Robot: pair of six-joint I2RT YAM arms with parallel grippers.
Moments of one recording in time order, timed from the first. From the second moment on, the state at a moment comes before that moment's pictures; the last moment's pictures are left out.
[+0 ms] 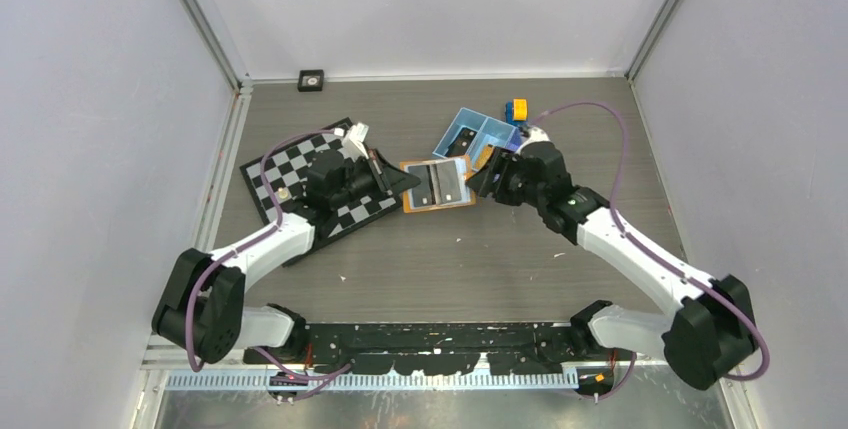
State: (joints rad) left arm -0.45 1.32 0.65 0.46 0.50 -0.88; right arm 0.53 1.20 0.83 -0.18 -0.11 0.71
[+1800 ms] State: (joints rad) left arm -0.42 1.41 0.61 0.66 0.63 -1.08; right arm 0.52 1.35 0.80 0.03 -0.44 0.74
